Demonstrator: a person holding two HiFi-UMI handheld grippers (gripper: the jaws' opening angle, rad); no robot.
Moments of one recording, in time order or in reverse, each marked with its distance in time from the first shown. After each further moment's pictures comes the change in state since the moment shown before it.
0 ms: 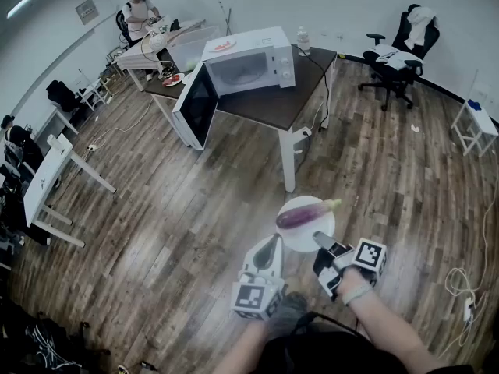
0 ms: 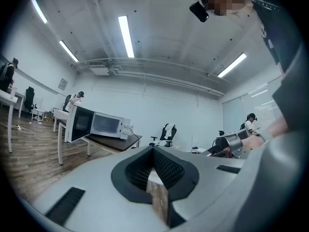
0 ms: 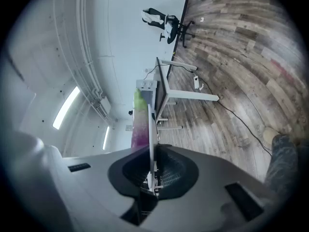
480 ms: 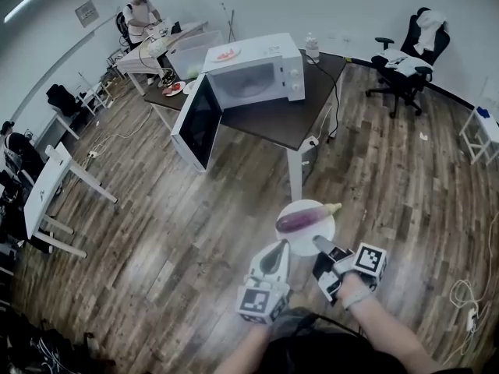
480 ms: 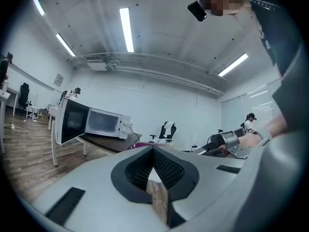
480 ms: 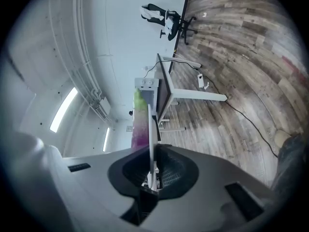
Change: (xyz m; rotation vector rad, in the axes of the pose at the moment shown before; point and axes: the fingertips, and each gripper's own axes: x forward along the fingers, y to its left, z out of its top) left arm 0.086 0.054 0.003 -0.010 0.018 -0.051; right arm 0.093 0.015 0.046 0.017 -0.005 0.014
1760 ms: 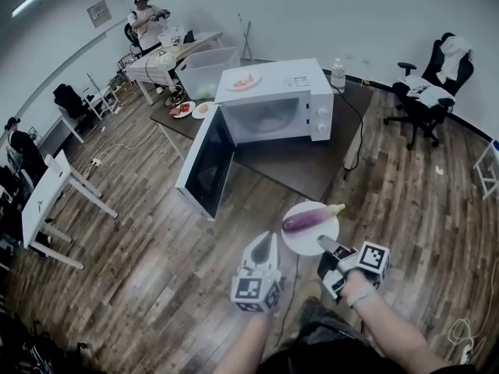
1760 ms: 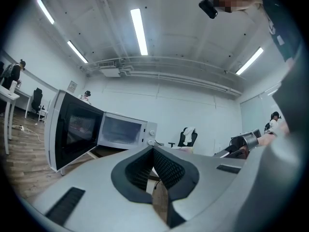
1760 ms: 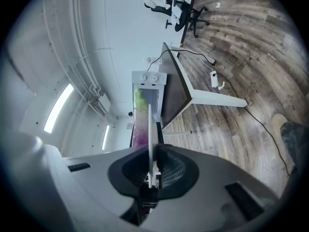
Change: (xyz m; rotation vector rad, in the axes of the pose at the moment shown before) left arm 0.161 0.184 0.046 -0.036 -0.065 0.179; right arm 0.183 0.032 0.120 -0.032 0.048 0.014
